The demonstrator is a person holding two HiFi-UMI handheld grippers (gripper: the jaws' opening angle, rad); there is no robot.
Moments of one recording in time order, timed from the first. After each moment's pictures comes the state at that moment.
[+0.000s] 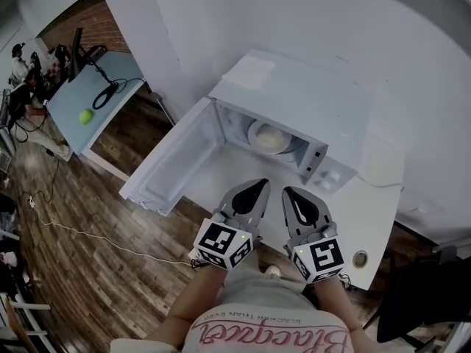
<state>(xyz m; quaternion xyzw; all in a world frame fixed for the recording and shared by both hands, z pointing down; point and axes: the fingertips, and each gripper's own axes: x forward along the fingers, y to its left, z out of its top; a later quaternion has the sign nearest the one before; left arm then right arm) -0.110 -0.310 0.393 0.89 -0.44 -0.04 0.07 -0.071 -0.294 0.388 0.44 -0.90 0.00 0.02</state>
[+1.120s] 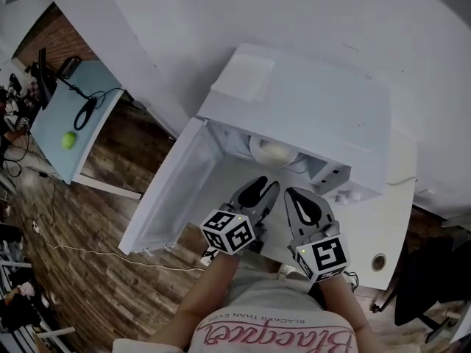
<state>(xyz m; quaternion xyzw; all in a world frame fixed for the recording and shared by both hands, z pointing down) -0.132 -0.420 0.495 0.88 -0.37 -0.07 0.30 -0.097 -0.382 0.438 0.48 -0.87 0.06 0.06</state>
